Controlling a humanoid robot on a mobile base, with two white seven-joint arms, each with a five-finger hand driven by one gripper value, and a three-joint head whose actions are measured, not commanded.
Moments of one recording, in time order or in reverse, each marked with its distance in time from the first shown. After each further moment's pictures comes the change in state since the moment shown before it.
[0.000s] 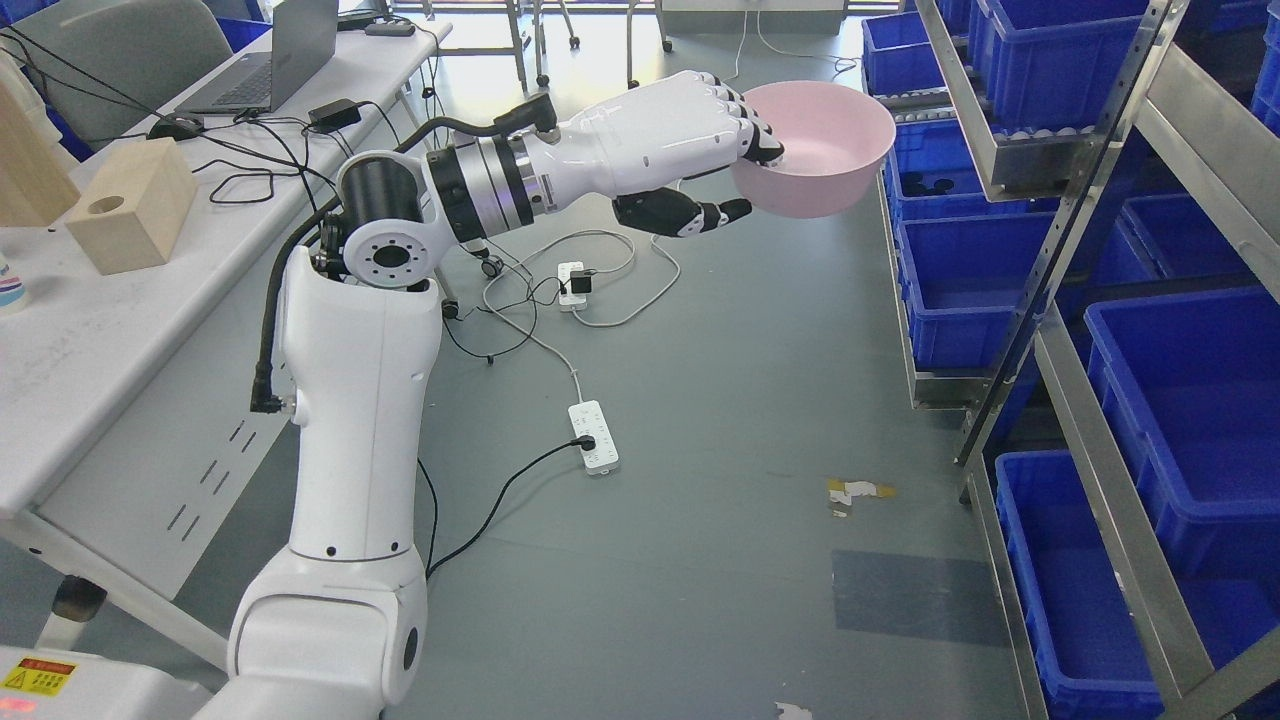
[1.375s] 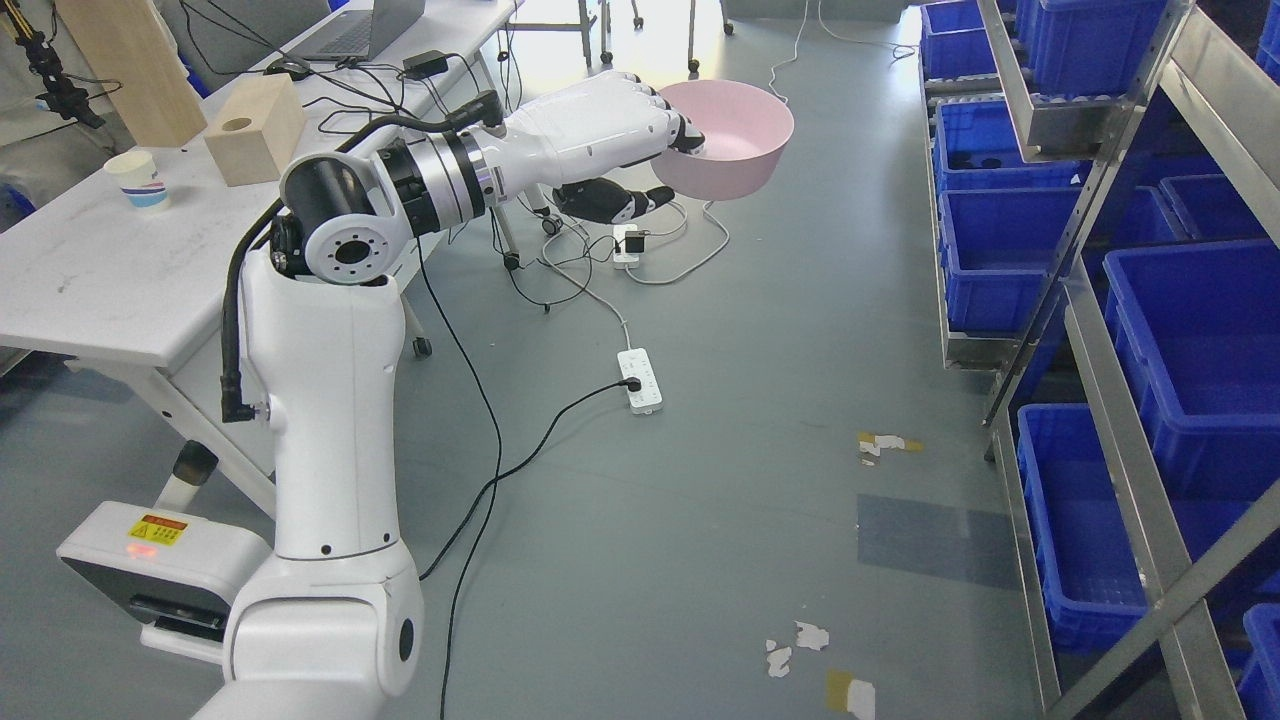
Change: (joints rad) left arm 0.001 0.000 0.139 0.011 -0.198 0.000 -0.041; right arm 0.000 0.000 0.000 0.000 0.000 0.000 -0.002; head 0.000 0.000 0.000
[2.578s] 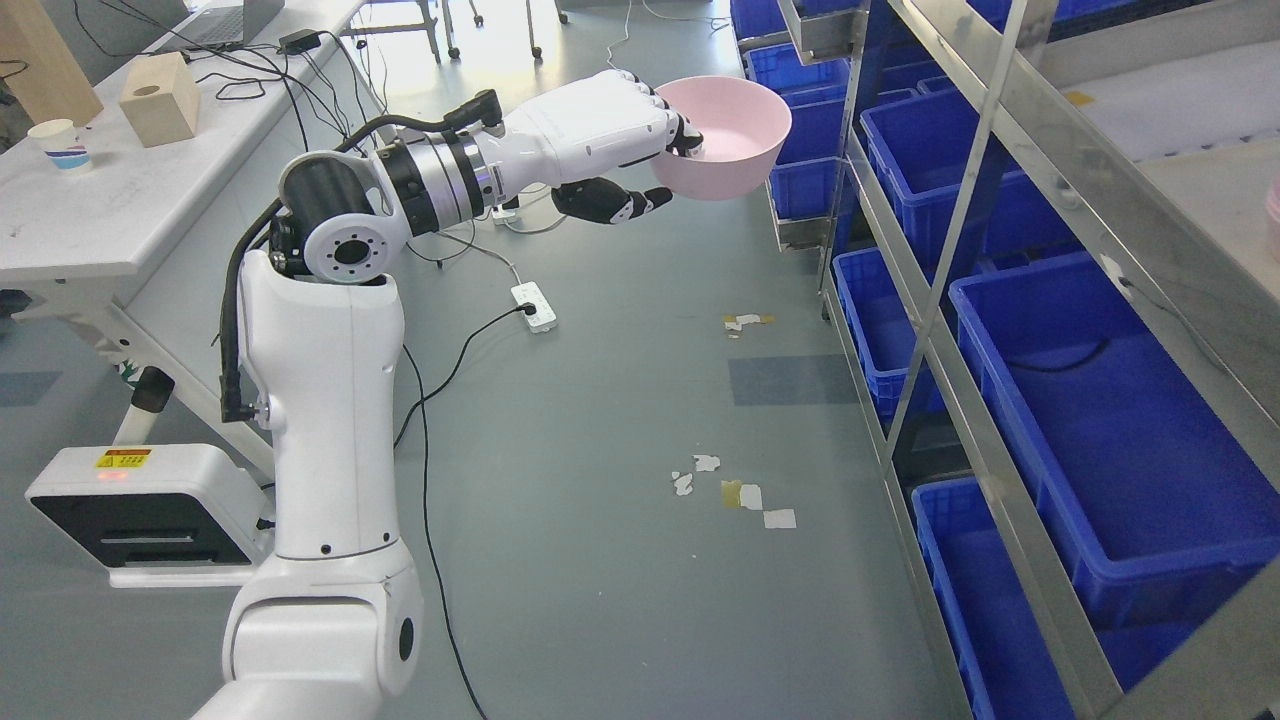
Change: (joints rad) left arm -0.001 0.000 0.006 0.001 -0.007 0.000 -0.008; right arm 0.000 0.000 0.000 0.000 0.000 0.000 0.000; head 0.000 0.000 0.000
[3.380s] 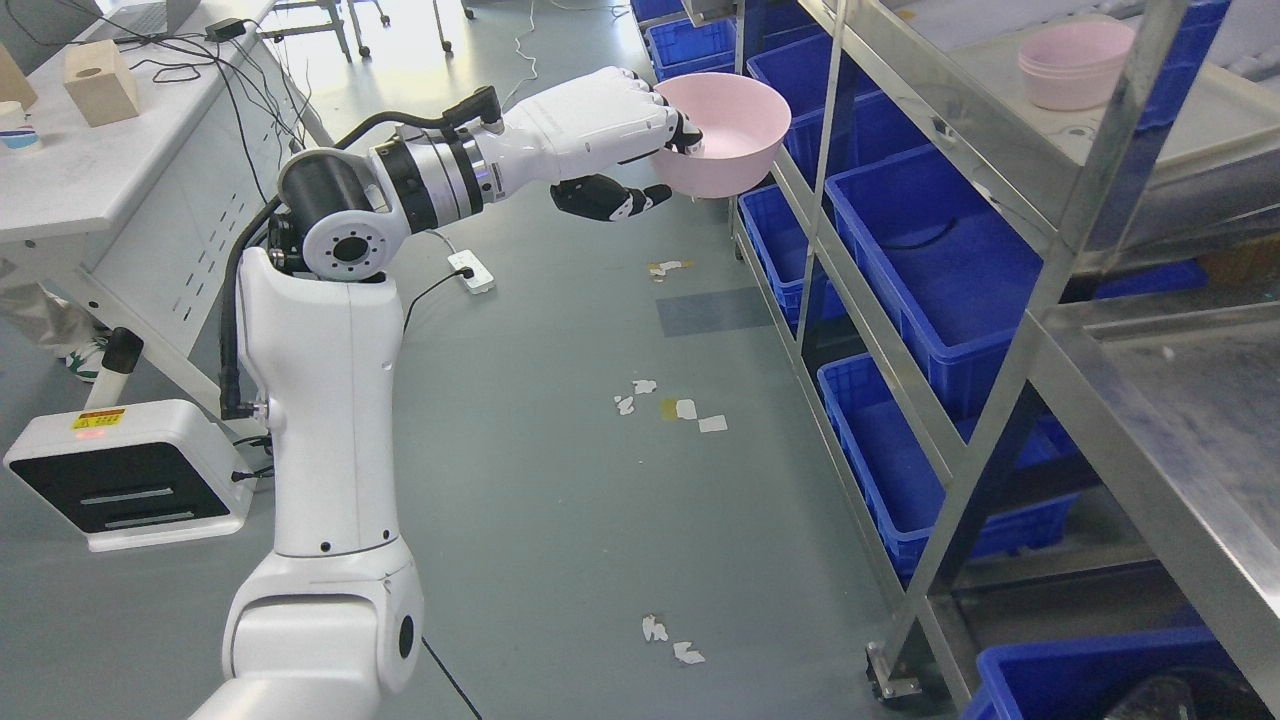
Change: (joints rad) left arm -0.005 0.000 0.002 0.003 0.000 0.000 -0.001; right arm 0.000 0.000 0.000 0.000 0.000 0.000 0.000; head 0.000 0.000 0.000
